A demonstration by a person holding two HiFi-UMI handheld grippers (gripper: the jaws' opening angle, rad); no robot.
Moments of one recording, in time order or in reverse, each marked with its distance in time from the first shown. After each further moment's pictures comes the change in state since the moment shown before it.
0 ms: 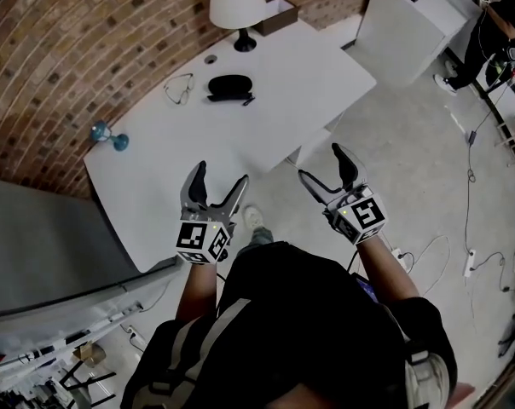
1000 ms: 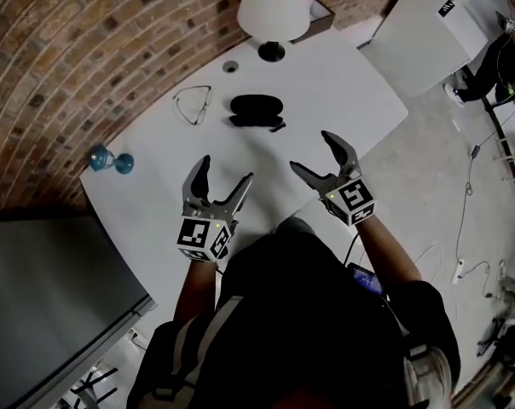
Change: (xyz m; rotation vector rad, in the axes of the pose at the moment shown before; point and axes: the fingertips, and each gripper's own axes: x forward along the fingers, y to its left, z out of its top) left arm 0.109 0.161 0.001 -0.062 0.066 -0.032; right arm 0.232 -0.040 -0.054 -0.149 0.249 0.123
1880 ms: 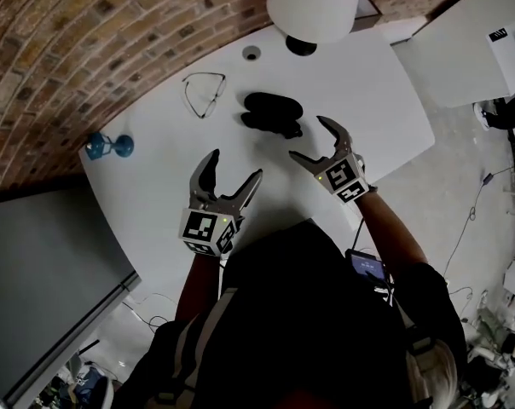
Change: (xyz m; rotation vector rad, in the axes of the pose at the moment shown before) left arm 0.064 0.040 -0.036 -0.094 0.118 0.134; right arm 0.120 -0.048 -0.081 -0.199 0.257 0.260
